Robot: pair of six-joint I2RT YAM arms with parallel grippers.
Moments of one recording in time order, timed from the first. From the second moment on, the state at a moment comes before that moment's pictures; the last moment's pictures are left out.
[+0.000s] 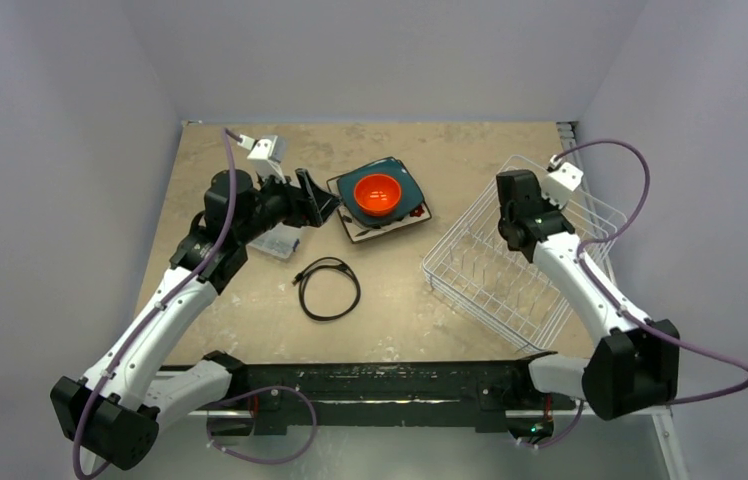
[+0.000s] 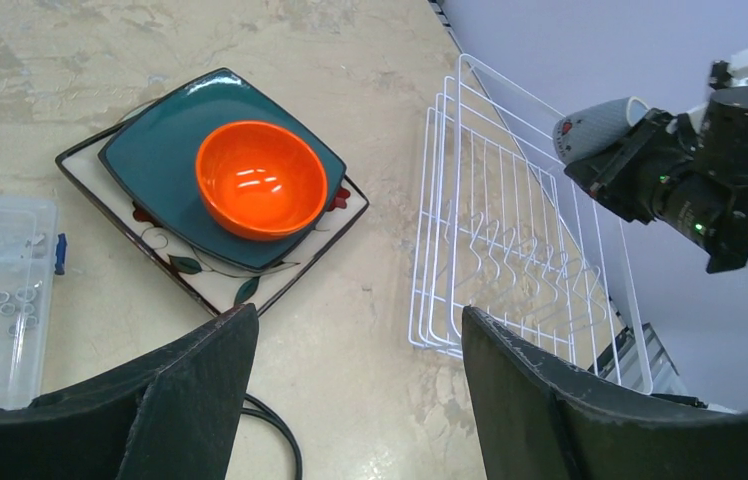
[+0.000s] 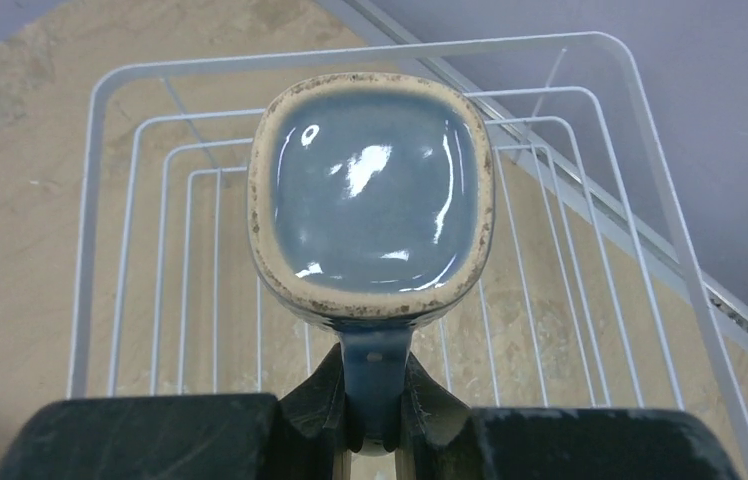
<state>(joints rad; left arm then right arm) -0.41 1.02 0.99 -0.20 0.26 -0.48 0.28 1.23 0.99 -0.56 0.88 0.72</state>
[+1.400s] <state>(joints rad) -0.34 1.11 1.03 -0.20 0.37 -0.52 0.11 1.82 1.16 -0.22 0.47 0.39</state>
